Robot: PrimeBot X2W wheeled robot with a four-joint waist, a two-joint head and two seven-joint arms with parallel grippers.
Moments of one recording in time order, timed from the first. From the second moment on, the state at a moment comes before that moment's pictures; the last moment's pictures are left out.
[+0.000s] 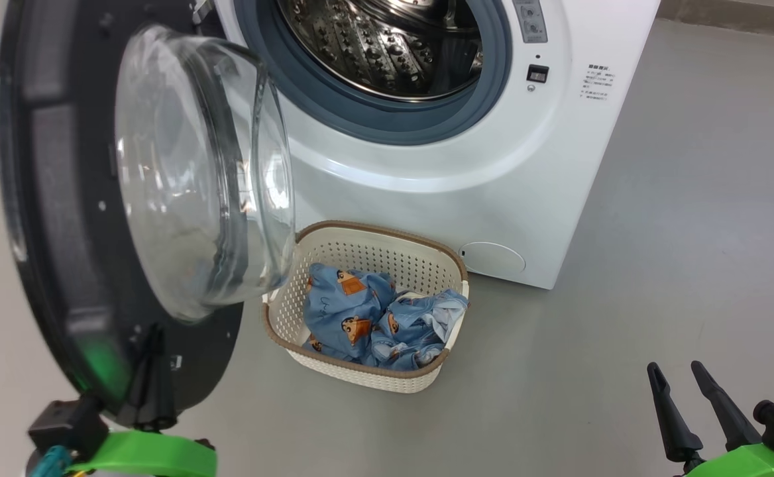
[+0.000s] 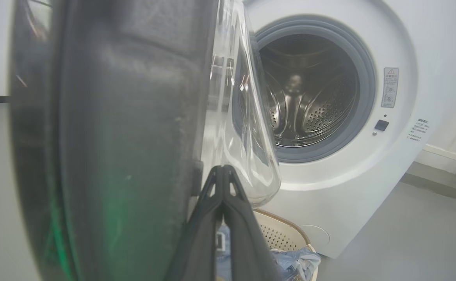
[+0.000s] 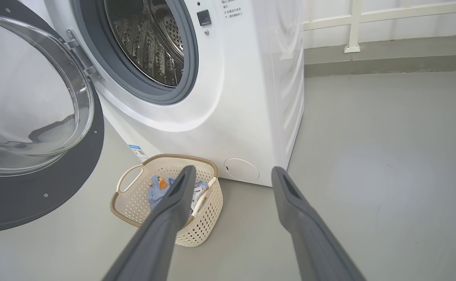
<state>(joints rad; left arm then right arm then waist) -0.08 0.02 -0.04 0.15 -0.34 0.00 -0.25 0.02 -0.25 0.07 0.31 0.49 0.13 -0.25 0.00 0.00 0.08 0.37</state>
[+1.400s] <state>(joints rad) -0.36 0.09 0.44 0.49 -0.20 -0.07 -0.26 0.01 -0.28 0.07 0.30 0.49 0.13 -0.25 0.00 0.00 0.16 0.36</state>
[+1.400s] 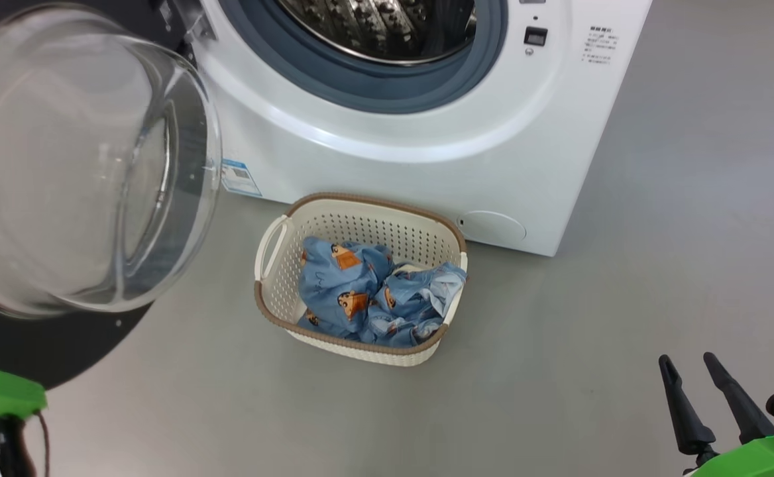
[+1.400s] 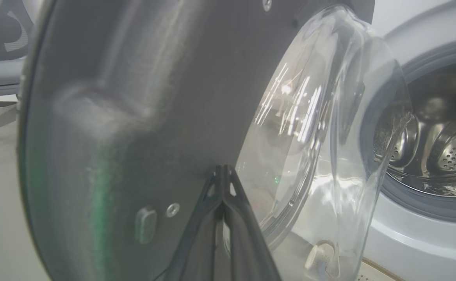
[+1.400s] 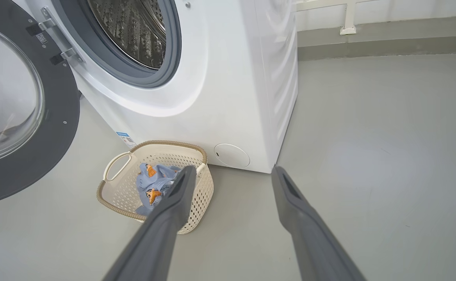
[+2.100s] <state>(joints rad) -0.55 0.15 0.67 0.65 -0.16 -0.06 -0.26 -0.07 -0.33 0.07 0.28 0.48 0.13 -0.25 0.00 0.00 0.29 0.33</state>
